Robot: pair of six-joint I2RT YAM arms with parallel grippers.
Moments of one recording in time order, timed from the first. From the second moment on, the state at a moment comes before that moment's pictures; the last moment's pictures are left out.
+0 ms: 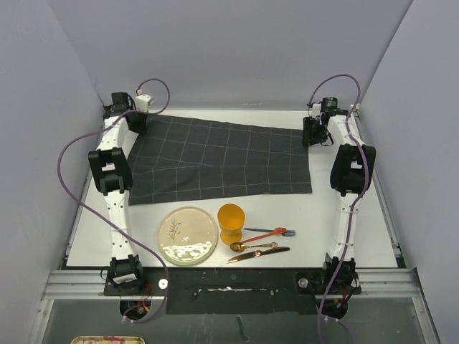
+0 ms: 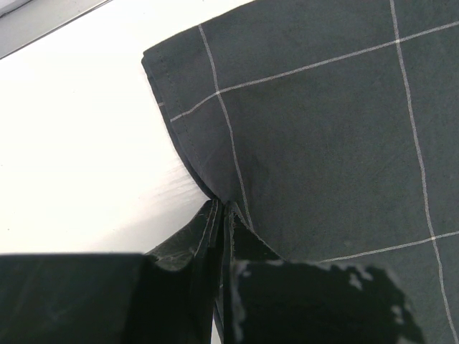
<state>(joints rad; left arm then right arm) 0.14 2.66 2.41 -0.62 0.30 0.45 -0.07 2.45 2.12 -0.76 -0.20 -0.14</state>
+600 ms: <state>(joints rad) 0.13 2.66 2.41 -0.62 0.29 0.46 -0.06 2.45 2.12 -0.77 -0.19 -0.15</state>
